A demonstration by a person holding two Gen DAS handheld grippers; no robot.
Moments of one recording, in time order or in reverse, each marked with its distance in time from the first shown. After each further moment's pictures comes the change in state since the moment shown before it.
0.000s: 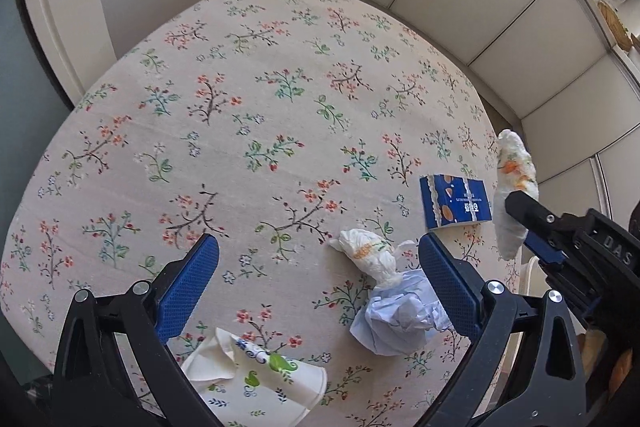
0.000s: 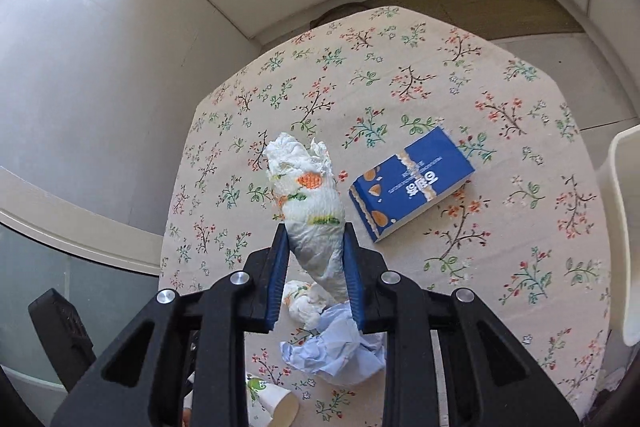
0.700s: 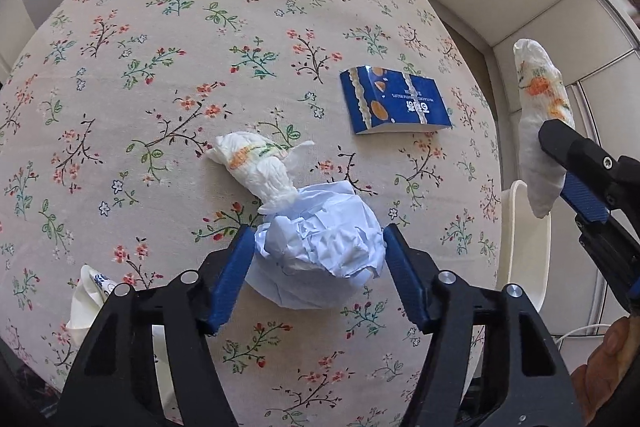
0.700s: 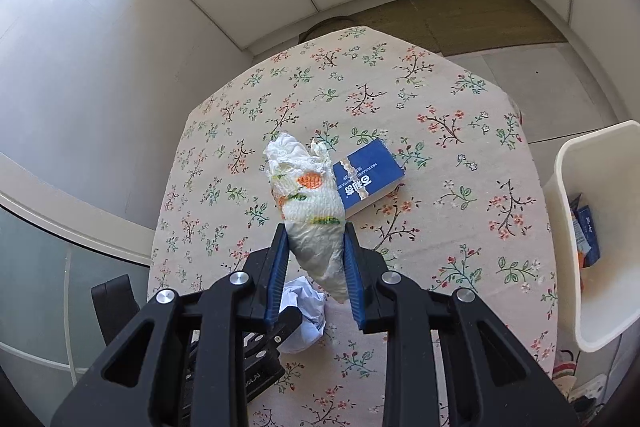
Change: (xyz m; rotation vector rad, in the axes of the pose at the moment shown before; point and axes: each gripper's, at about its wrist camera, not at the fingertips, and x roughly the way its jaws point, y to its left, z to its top) left arm 0.038 -0.060 -0.046 0.131 0.182 -0.073; right arm -0.046 -0.040 -0.005 -0.012 -0.025 -0.017
